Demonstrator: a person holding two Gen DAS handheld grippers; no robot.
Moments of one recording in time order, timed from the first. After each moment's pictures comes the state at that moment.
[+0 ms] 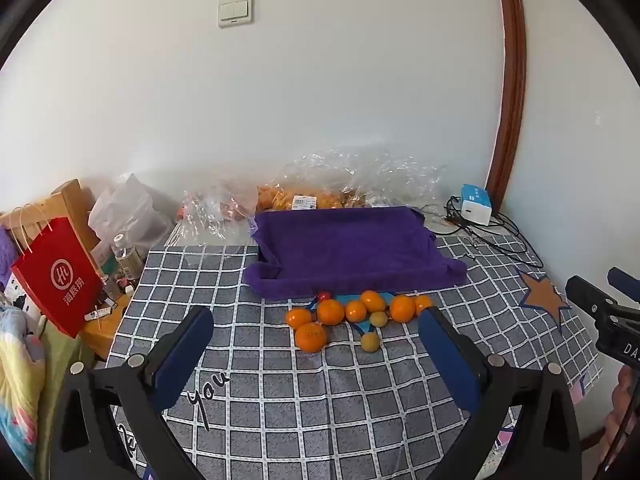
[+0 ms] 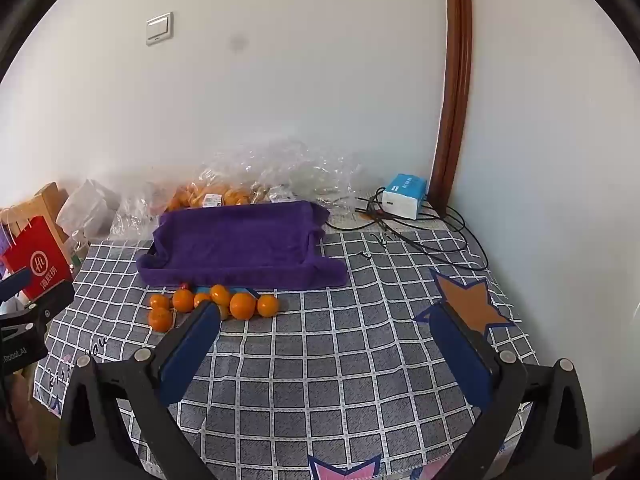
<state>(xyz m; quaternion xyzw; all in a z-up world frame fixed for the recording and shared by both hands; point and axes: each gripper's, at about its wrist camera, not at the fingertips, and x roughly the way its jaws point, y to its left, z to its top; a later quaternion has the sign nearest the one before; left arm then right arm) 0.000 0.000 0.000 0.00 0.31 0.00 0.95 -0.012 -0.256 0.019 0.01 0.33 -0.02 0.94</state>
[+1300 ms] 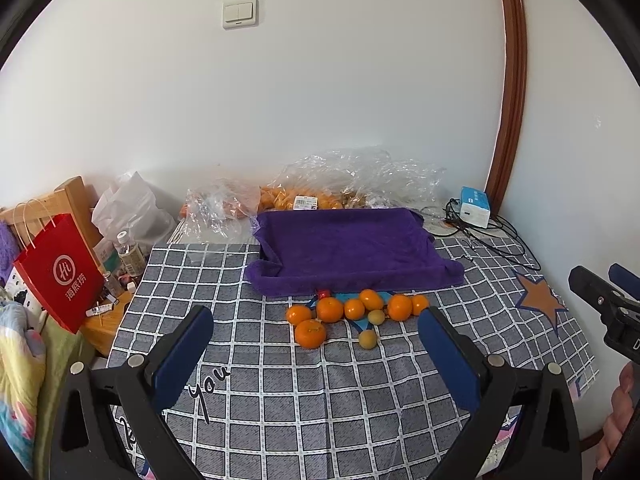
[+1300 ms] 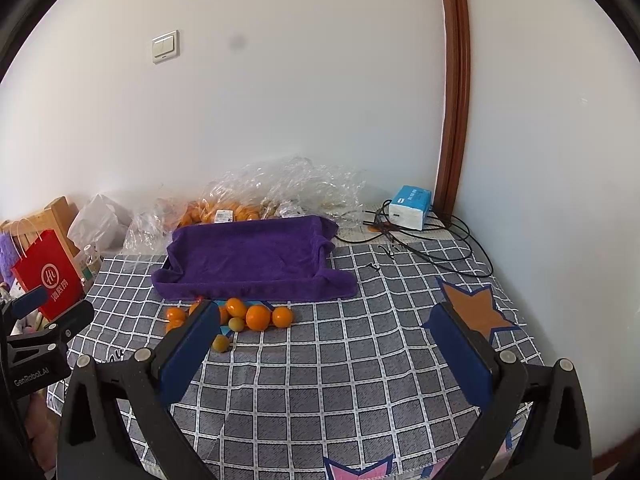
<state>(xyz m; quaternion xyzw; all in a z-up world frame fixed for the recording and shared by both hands) -0.008 0.001 0.004 0.00 0.30 0.00 0.95 -0.027 -0.252 0.033 0.03 0.31 -0.01 0.95</state>
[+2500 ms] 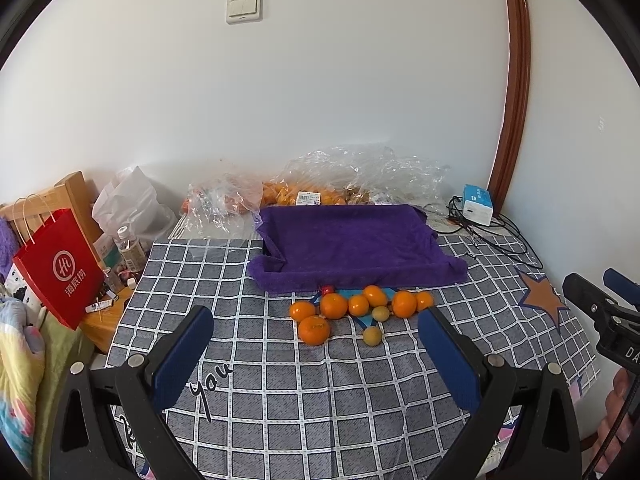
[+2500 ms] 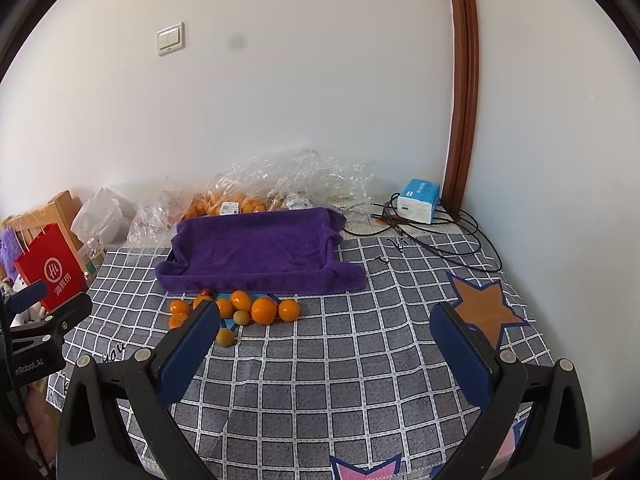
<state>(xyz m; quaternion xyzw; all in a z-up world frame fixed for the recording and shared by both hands) -0.007 0.006 -0.001 -0.01 0.31 0.00 0.95 -0.022 -0.246 0.019 0.03 0.32 0.00 0.95</state>
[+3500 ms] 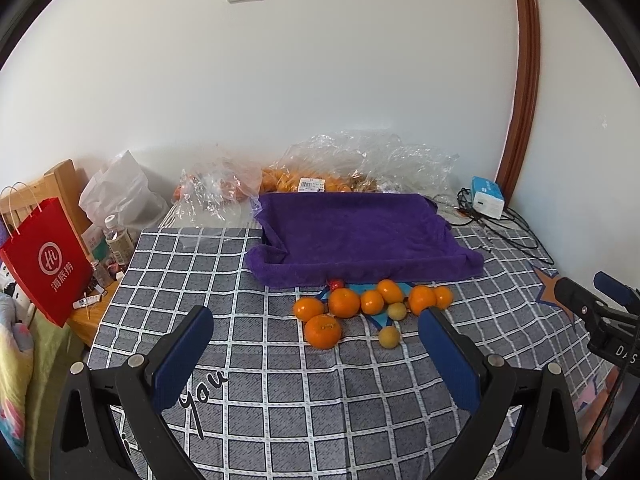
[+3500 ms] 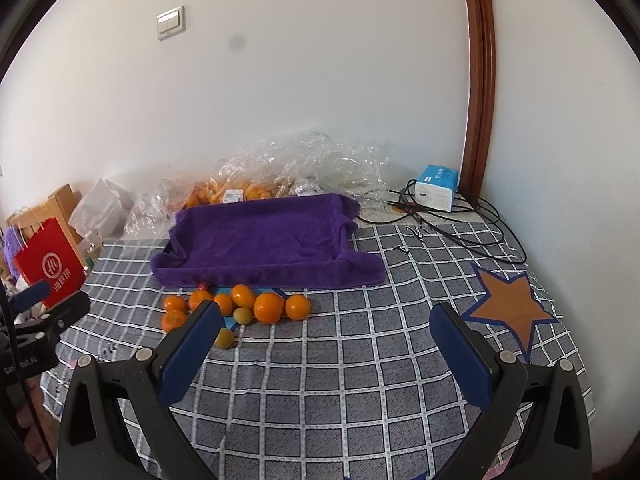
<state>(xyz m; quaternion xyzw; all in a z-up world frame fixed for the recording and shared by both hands) 0.026 0.021 -0.043 -0.01 0.32 -0.01 0.95 0.016 -0.236 -0.032 0.03 0.34 0.02 0.94</state>
